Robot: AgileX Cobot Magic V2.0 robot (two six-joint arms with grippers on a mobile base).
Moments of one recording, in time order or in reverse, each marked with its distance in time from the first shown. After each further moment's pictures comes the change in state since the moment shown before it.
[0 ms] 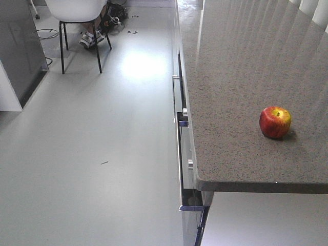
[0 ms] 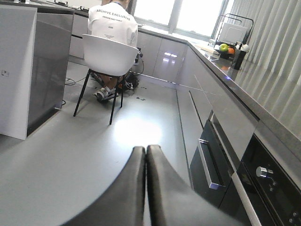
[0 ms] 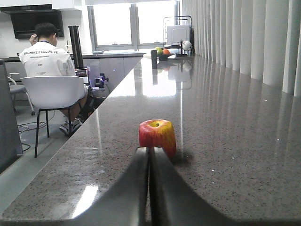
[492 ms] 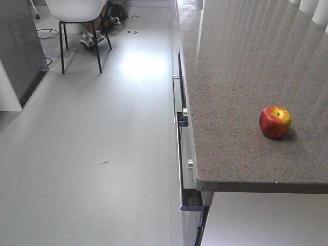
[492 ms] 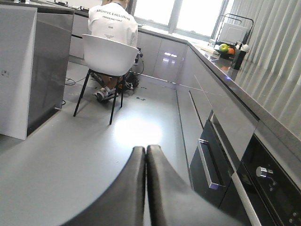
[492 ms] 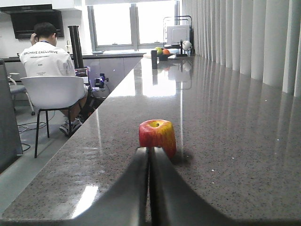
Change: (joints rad) left arm 0.000 0.000 0.000 0.000 0.000 0.000; right arm 0.000 0.000 0.000 0.000 0.000 0.000
